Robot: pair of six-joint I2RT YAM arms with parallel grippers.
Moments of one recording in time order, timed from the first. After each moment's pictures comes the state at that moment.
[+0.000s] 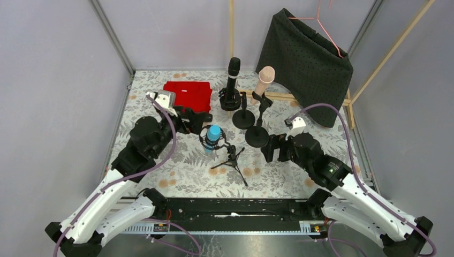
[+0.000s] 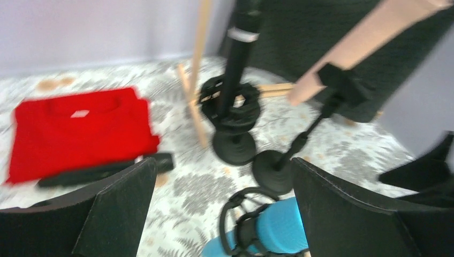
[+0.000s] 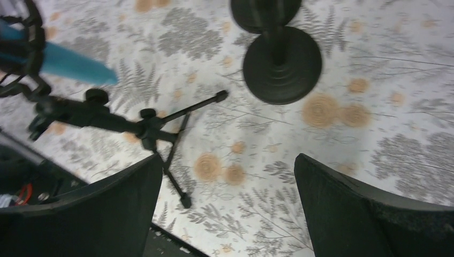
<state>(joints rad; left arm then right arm) -0.65 0.74 0.89 -0.17 -0.09 -0.22 0.76 0.67 0.62 -0.44 0.13 0.46</state>
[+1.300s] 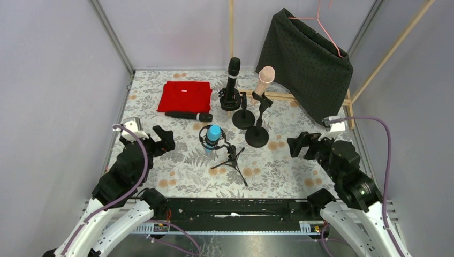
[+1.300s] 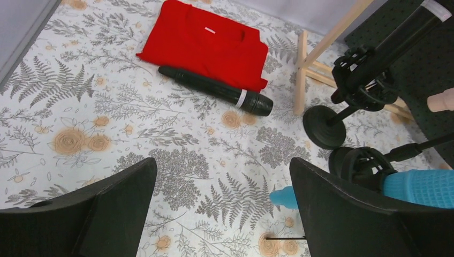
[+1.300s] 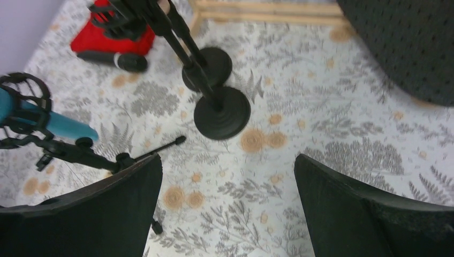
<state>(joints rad) -0.64 0.42 0.79 -0.70 -0.61 -0.53 0.48 0.45 0.76 -0.67 0.14 0.34</state>
